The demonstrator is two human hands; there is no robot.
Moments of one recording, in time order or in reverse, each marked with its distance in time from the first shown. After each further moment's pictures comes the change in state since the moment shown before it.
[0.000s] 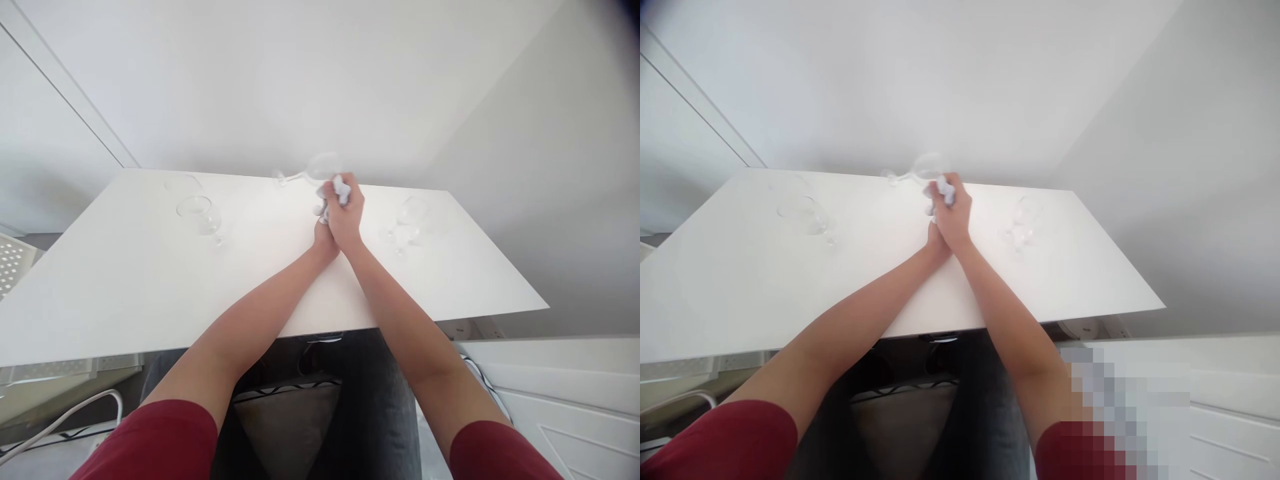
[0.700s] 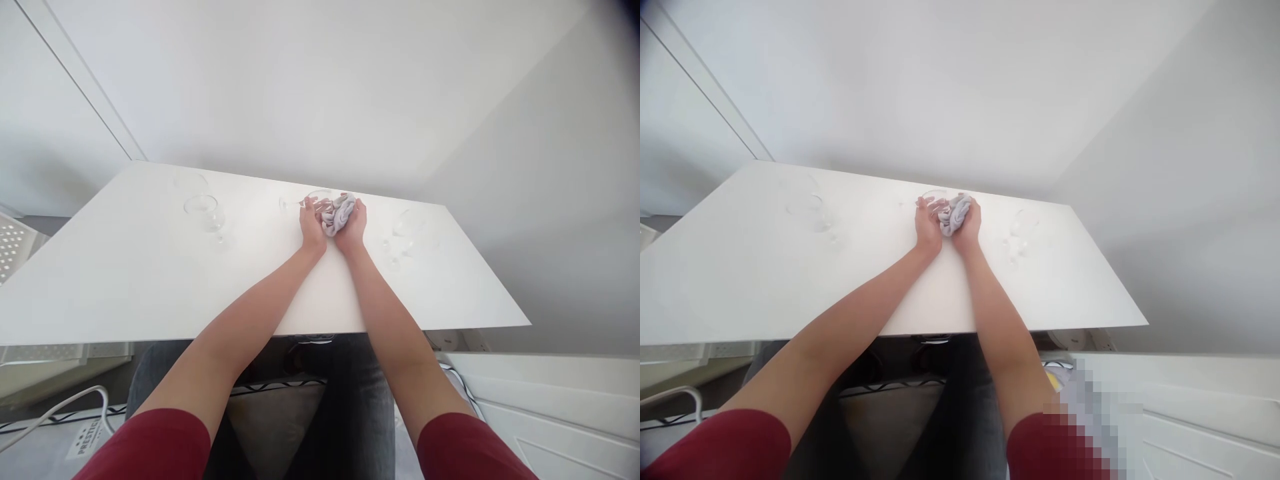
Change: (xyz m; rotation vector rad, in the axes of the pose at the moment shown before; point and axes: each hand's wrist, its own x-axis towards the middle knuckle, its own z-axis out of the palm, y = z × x) left_hand 0.008 0.018 -0.001 0.047 0.052 0.443; right_hand 0.012 0.072 -0.021 0.524 -0.016 0.547
